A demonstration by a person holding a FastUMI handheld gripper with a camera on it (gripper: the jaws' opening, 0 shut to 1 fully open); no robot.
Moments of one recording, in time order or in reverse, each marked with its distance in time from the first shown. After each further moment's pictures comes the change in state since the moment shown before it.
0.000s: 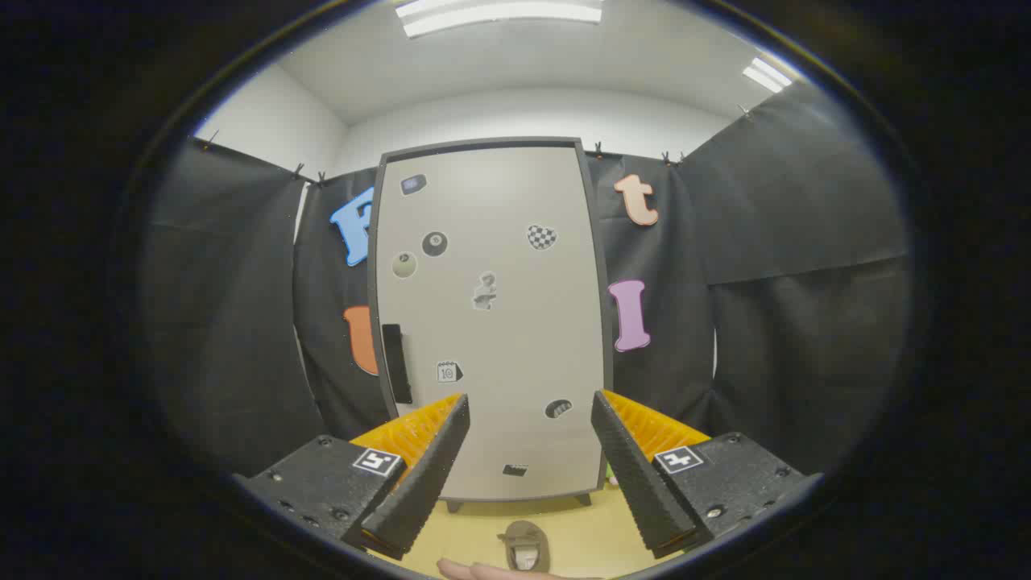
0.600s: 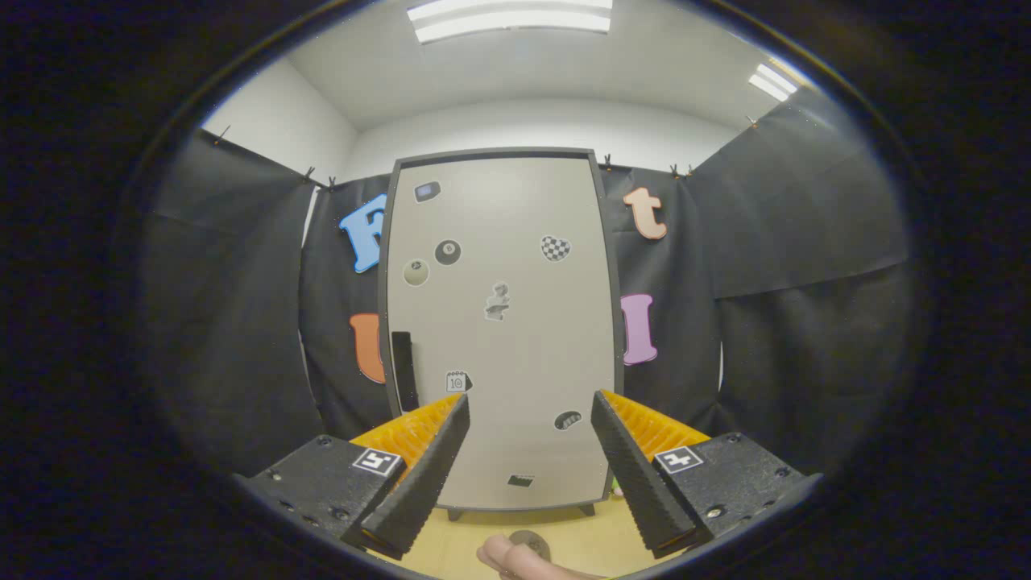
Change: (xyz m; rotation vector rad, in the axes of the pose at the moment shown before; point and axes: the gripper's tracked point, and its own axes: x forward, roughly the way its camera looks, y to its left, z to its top) arm 0.008 0.010 0.006 -0.020 -0.058 0.012
